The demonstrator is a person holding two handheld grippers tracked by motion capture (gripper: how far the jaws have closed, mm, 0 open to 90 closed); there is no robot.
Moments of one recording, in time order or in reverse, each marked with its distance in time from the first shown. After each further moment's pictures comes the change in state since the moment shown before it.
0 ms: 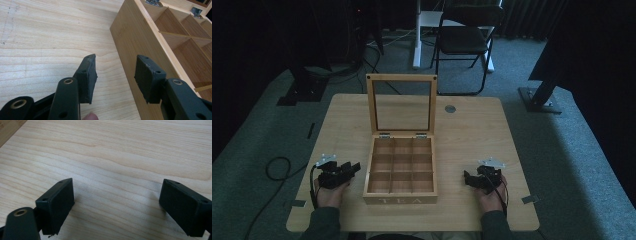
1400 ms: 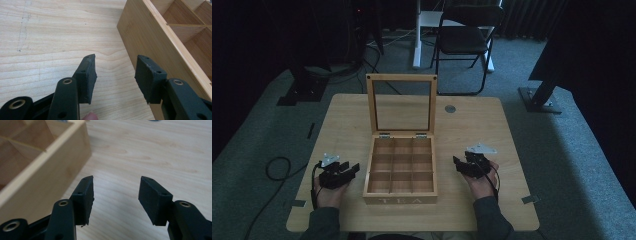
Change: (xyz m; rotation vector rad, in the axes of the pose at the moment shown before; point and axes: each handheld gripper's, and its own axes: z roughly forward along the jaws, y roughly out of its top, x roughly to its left) left arm -0.006 0.000 0.000 0.019 0.089 0.108; right arm 0.038 0.062 -0.024 -0.093 0.143 -0.076
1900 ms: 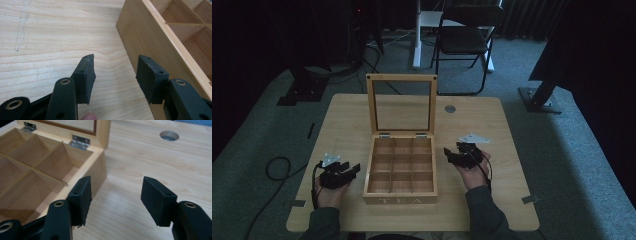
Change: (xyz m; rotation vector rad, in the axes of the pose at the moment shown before) left arm -0.001 0.000 0.001 0.003 -0.002 0.007; right arm 0.012 0.033 0.013 -0.032 0.069 -0.011
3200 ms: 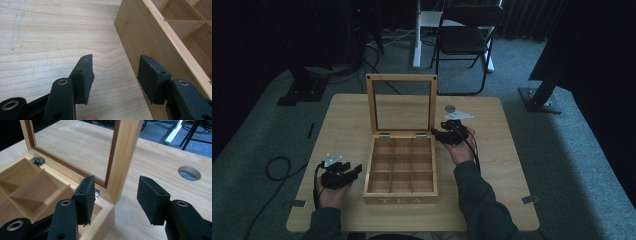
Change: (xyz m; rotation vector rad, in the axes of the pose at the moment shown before) left arm -0.004 -0.001 0.003 0.011 0.001 0.007; right arm 0.002 0.067 0.048 -0.039 0.098 -0.068
